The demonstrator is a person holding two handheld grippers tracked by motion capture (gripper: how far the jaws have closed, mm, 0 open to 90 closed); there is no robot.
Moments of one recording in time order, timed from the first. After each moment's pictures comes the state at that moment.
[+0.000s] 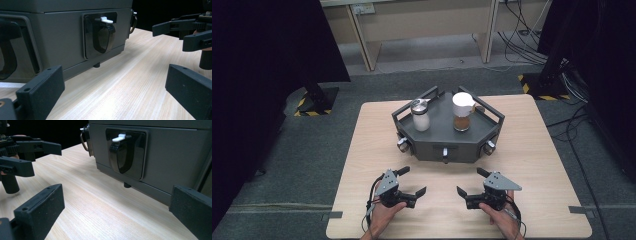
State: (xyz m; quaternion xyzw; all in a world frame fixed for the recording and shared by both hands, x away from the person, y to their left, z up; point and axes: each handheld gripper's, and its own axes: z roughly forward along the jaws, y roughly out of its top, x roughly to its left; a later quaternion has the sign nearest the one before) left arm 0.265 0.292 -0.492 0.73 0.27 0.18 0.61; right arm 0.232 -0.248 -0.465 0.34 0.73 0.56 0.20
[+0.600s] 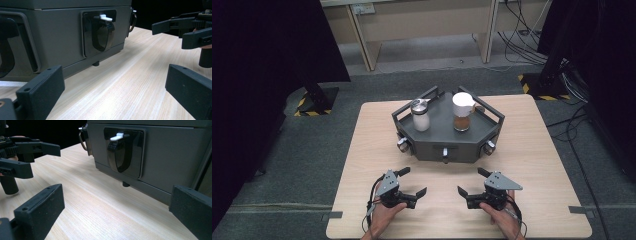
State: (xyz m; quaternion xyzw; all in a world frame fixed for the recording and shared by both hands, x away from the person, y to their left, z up) left arm 0.265 0.292 -0.493 0.73 0.27 0.17 0.60; right arm 0.232 -0.250 -0.465 0.35 0.73 0.56 0.20
